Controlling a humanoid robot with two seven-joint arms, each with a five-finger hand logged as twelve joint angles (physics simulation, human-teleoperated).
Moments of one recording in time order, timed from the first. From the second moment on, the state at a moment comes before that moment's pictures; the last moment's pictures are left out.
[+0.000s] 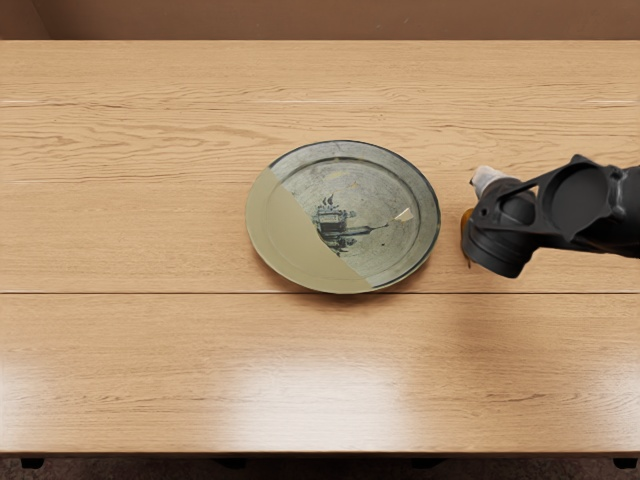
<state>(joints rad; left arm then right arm) -0.09 0.00 0.46 -0.13 -0.02 -0.33 0.08 1.68 -0.22 -0.79 1.34 -0.13 -0.61 -0.61</state>
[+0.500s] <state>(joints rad) -0.09 0.00 0.46 -0.13 -0.02 -0.33 0.08 1.64 -0.19 -0.79 1.27 -0.12 -0.61 -0.61</state>
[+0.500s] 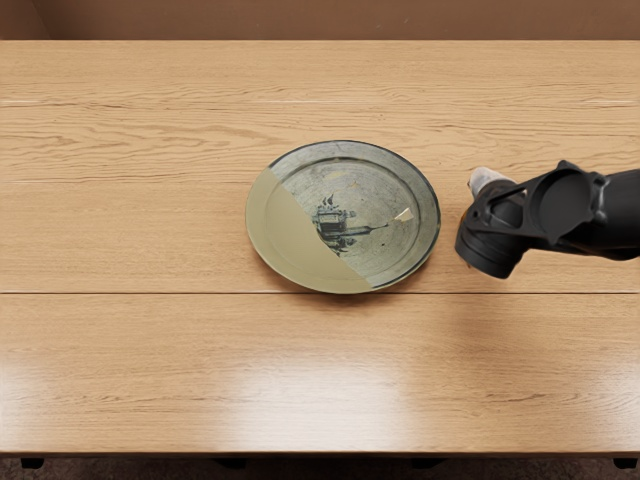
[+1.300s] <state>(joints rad) -0.09 0.00 0.46 -0.13 -0.02 -0.33 0.08 1.59 -0.13 -0.79 1.18 -0.11 -0.61 -0.61</state>
